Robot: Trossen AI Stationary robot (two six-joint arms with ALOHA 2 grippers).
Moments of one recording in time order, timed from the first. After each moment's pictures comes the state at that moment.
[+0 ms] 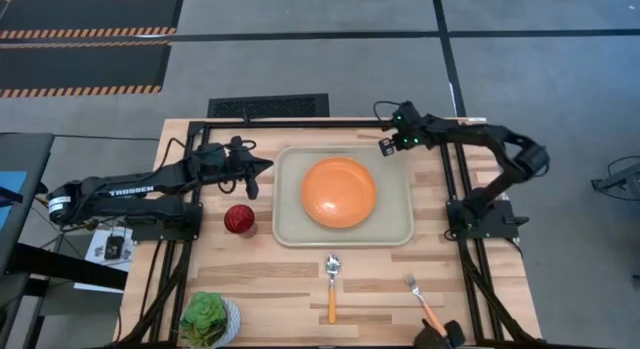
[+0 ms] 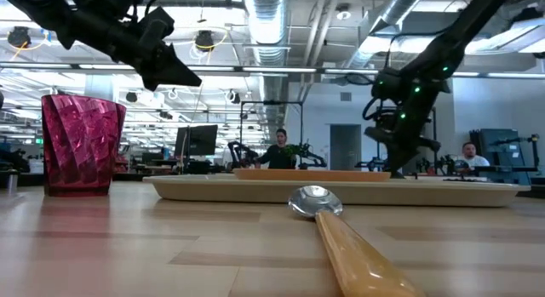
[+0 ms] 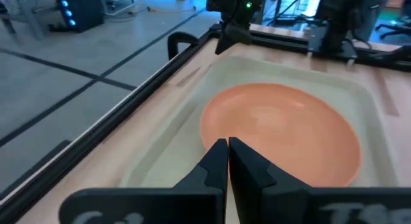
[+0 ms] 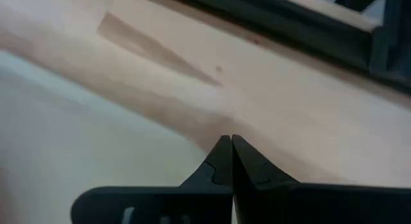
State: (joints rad) left arm 0.38 0.85 0.44 0.08 -0.01 -0.03; right arm -0.87 1.56 0.78 -0.26 0.09 0.26
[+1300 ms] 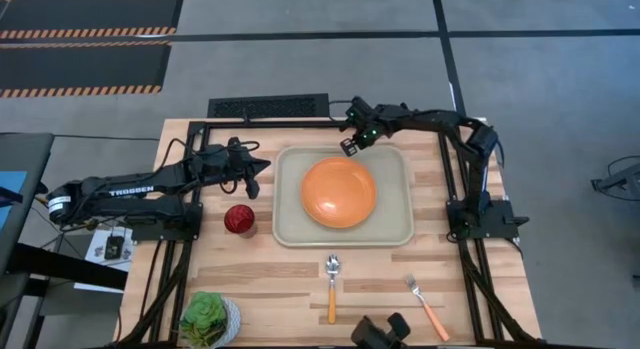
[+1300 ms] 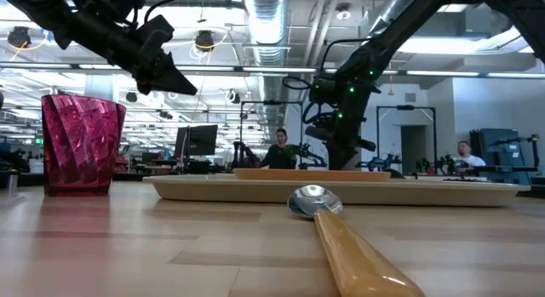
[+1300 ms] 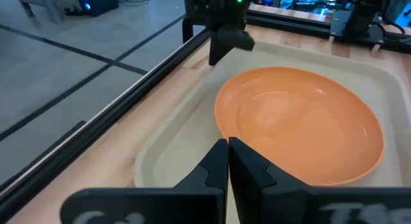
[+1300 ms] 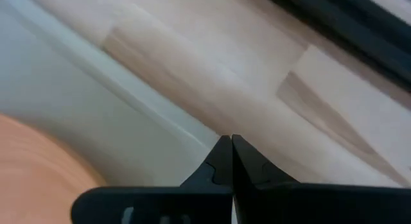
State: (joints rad) left arm 0.38 0.85 0.44 0.03 -0.08 -0.04; right arm -0.66 1.94 1.32 -0.53 0.01 0.31
